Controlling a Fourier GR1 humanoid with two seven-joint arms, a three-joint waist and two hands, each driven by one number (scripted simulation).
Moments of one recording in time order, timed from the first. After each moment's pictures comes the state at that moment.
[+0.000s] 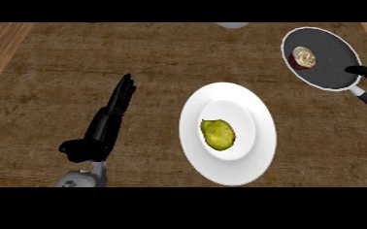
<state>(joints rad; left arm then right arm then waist) -0.07 0.04 -0.16 -1.56 0.00 0.01 -0.10 -0.91 -0.71 -0.77 -0.14 0.50 0.26 -0.58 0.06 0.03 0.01</state>
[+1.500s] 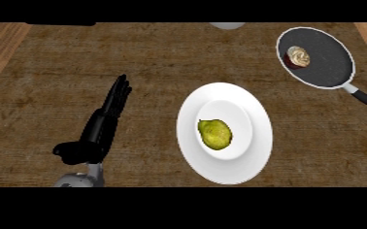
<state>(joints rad) -0.05 0.04 -0.14 -1.58 0.00 0.01 -0.09 -0.66 -0.78 -0.67 -0.21 0.50 0.42 -0.78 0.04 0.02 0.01</state>
